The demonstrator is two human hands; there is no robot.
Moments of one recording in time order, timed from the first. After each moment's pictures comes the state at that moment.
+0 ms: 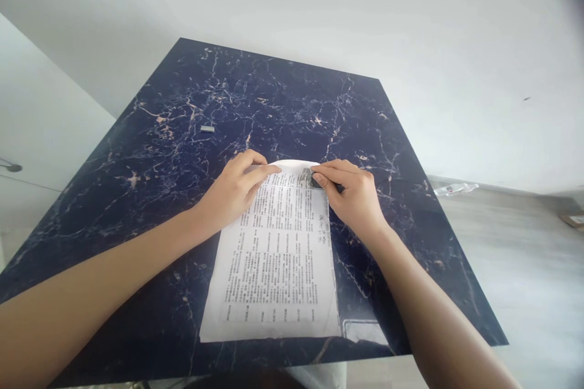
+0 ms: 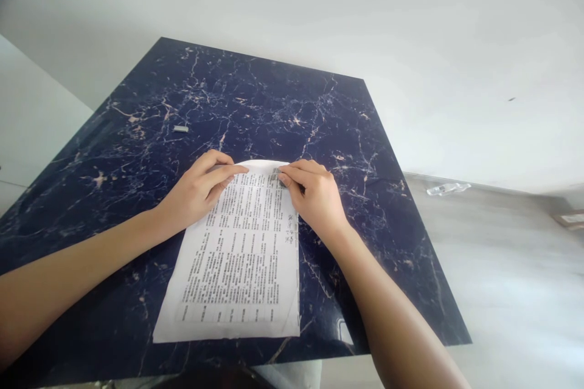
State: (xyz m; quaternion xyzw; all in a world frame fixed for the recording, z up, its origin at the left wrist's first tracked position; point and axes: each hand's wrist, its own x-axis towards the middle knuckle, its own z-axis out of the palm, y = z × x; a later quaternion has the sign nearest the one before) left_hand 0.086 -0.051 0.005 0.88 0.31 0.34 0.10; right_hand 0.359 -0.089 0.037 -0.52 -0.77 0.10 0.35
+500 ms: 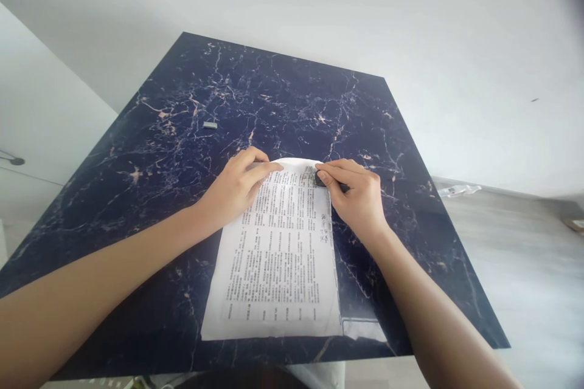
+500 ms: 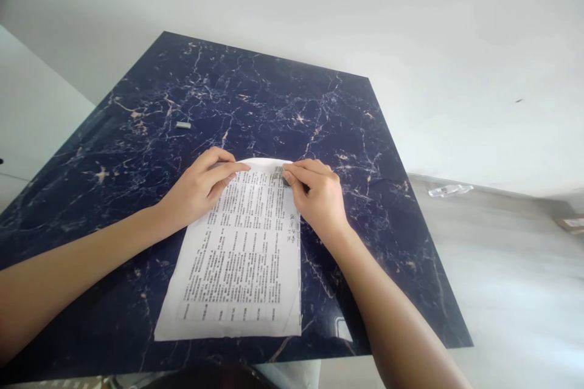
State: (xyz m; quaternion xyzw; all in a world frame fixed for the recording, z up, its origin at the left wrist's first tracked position) left_hand 0.086 -0.053 0.006 0.88 0.32 0.34 0.11; right_hand 0.357 -0.091 0.033 -0.54 -0.75 0.10 0.37
